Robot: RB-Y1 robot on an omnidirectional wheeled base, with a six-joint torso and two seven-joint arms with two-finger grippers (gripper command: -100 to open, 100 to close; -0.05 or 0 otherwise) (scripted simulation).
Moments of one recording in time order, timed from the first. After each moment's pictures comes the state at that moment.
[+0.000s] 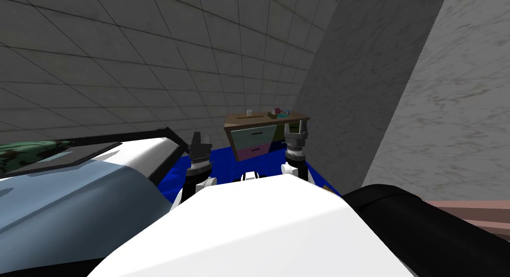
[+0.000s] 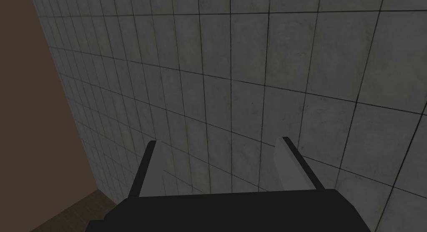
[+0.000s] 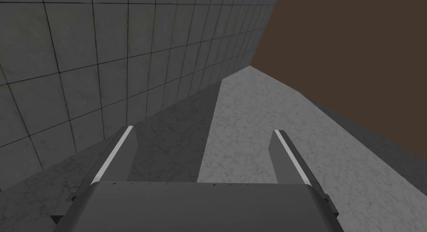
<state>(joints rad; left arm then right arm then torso) 0.53 0.04 -0.07 -2.26 -0.01 -0.52 -0.06 0.47 -0.05 0.04 -2.37 0.04 -0.60 -0.09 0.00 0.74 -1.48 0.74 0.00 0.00</state>
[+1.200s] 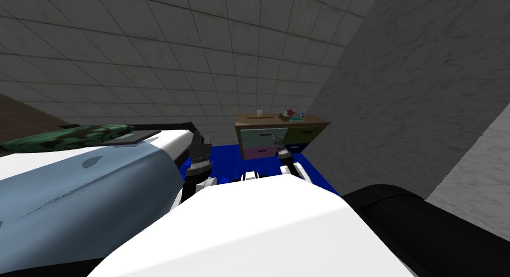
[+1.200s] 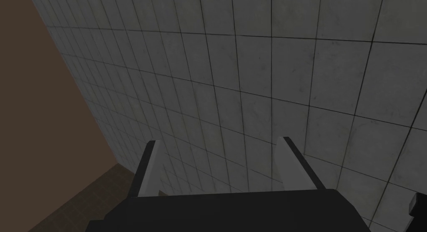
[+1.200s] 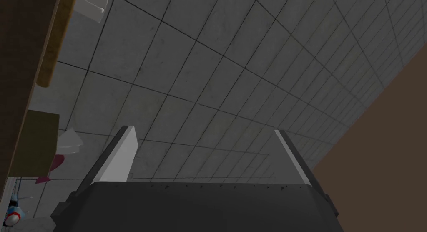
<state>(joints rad) 0.53 0.04 -0.07 -2.26 -0.01 -0.52 -0.06 0.44 -0.21 0.09 -2.19 0.34 -0.29 -0.01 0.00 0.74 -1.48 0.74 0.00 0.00</state>
